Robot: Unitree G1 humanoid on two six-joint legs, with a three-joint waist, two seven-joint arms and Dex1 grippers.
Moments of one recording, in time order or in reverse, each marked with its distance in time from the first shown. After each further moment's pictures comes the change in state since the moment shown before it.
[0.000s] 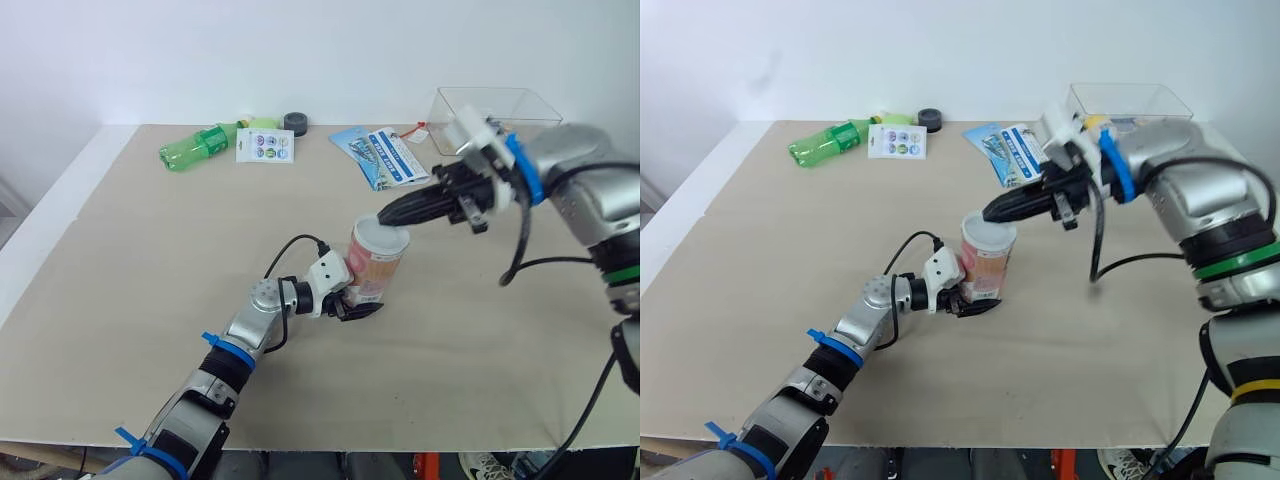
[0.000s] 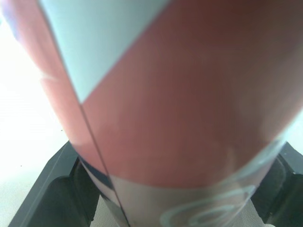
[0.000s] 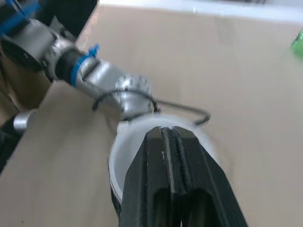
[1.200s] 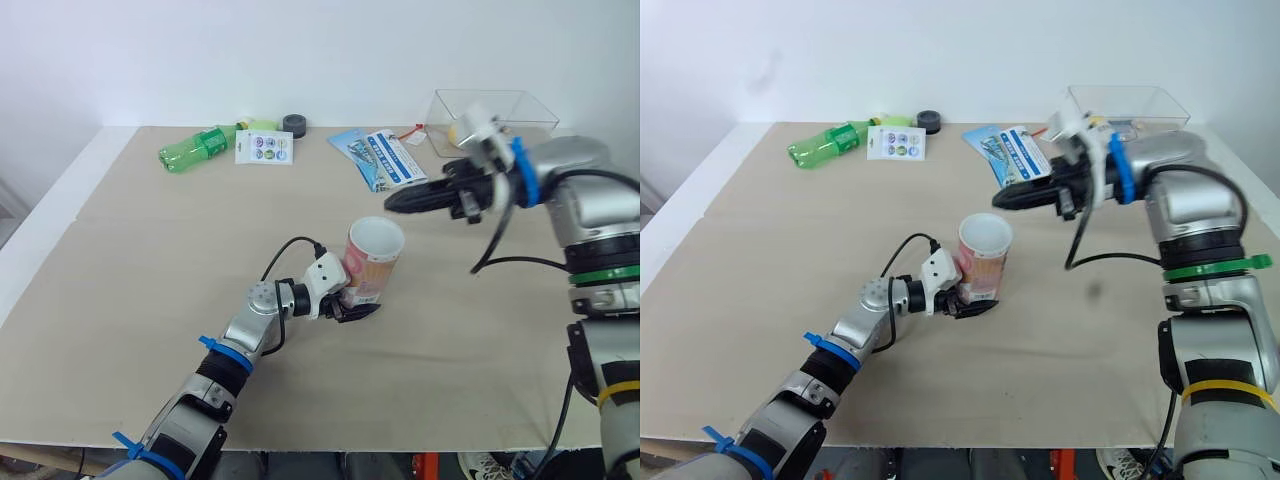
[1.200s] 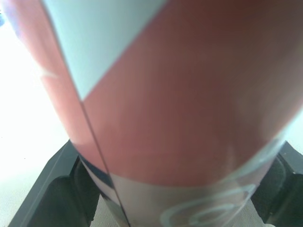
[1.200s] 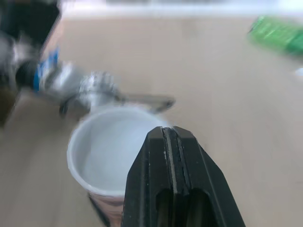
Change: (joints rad) left arm 0.023 0.012 0.003 -0.026 -0.004 0.008 0.001; right arm 0.025 0.116 -0.399 0.136 -0.213 0.148 0.090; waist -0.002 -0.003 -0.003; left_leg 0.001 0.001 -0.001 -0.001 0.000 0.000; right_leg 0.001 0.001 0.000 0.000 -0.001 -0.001
